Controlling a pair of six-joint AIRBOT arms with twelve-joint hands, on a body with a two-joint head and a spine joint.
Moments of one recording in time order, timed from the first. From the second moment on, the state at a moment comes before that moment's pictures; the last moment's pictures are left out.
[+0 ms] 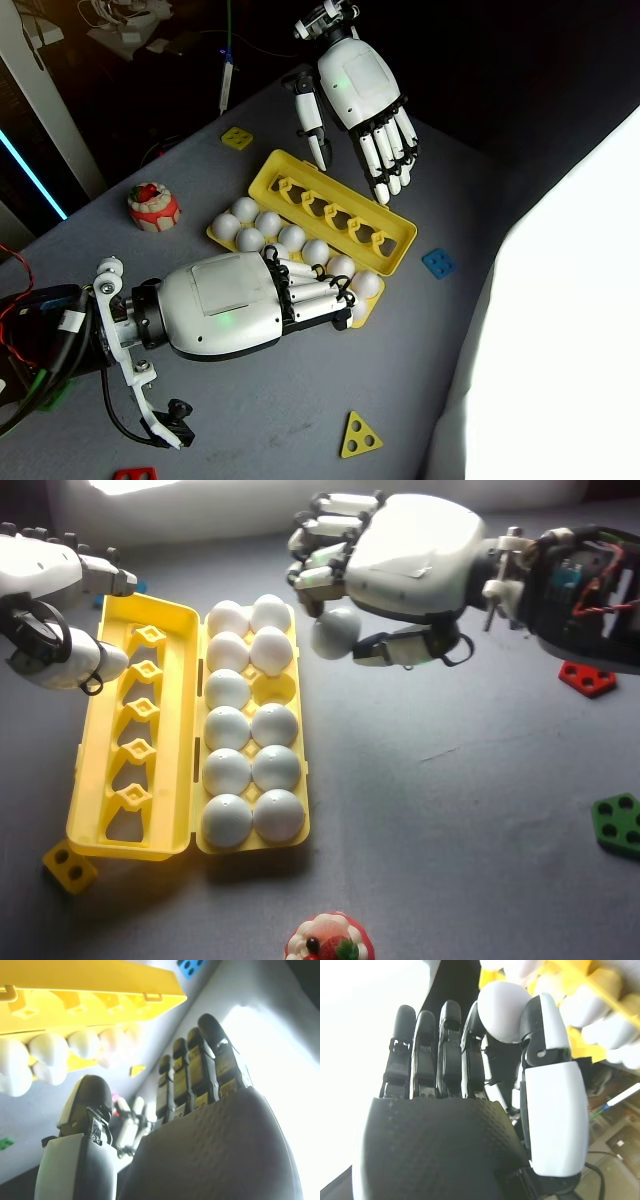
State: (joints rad) left arm 0.38 -0.77 0.91 -1.98 -0.46 2.88; right arm -0.36 -1.45 1.56 -0.62 0.55 -0.72
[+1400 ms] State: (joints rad) left arm 0.38 -0.77 0.91 -1.98 -0.46 2.88; right arm -0.36 -1.60 1.57 -0.25 0.47 -0.81
